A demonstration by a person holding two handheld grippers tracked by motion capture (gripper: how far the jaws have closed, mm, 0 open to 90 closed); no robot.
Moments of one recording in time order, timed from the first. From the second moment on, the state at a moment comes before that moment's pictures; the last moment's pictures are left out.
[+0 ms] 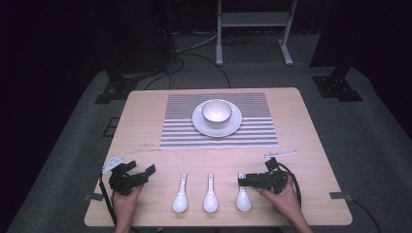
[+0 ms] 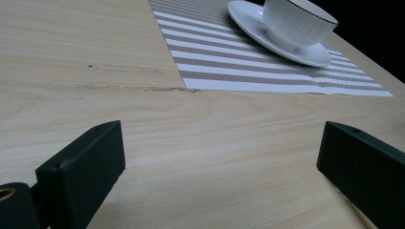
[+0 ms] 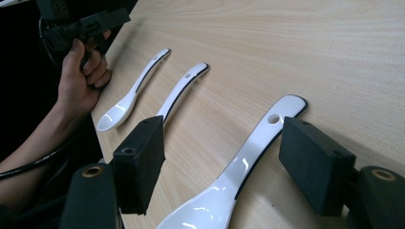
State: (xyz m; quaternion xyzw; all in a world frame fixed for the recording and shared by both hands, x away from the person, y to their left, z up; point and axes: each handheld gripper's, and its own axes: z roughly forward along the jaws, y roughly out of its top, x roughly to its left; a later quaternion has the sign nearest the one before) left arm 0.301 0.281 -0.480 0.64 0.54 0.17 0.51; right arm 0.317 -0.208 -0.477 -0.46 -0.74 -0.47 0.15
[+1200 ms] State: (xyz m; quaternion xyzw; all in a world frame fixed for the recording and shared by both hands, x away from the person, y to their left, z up) left arm 0.300 0.282 -0.480 0.64 0.54 0.17 0.52; right arm 0.322 -0.199 -0.482 -0.51 -0.73 -0.44 0.11
